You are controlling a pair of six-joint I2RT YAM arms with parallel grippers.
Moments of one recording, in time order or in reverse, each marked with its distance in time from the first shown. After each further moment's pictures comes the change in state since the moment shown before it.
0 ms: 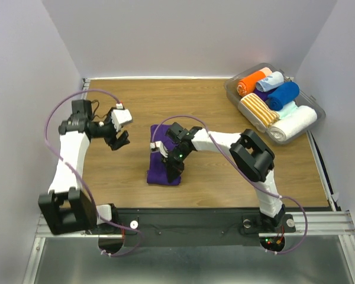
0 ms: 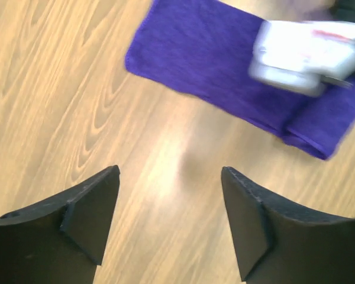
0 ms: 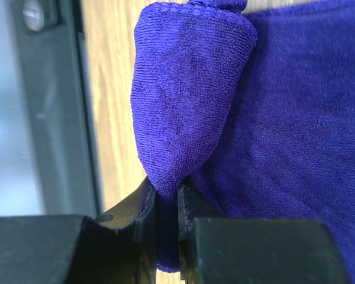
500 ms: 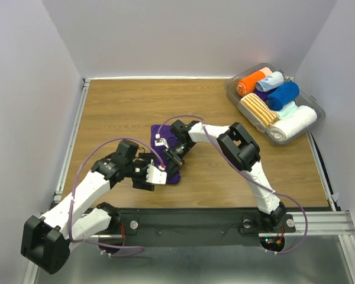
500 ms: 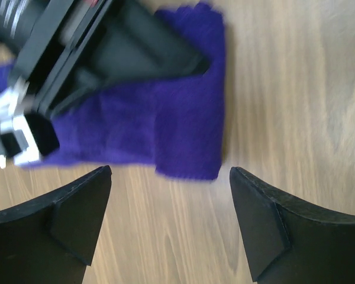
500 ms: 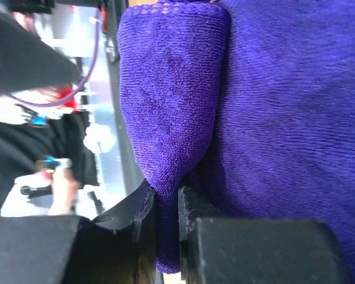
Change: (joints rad) left arm -0.588 -0.397 -0.557 0.244 -0.314 0.098; right arm -0.115 0.262 0.211 -0.193 -0.355 0.120
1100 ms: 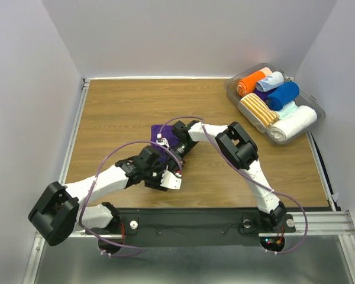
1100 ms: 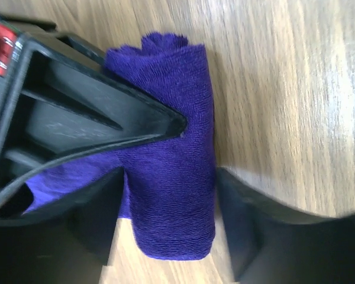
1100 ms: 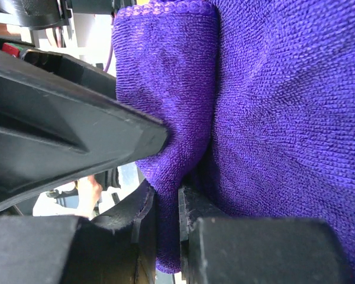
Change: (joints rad) left arm -0.287 0.247 -0.072 0.298 -0.222 -0.116; right arm -0.026 0.060 0.043 -0.071 -0.072 0.005
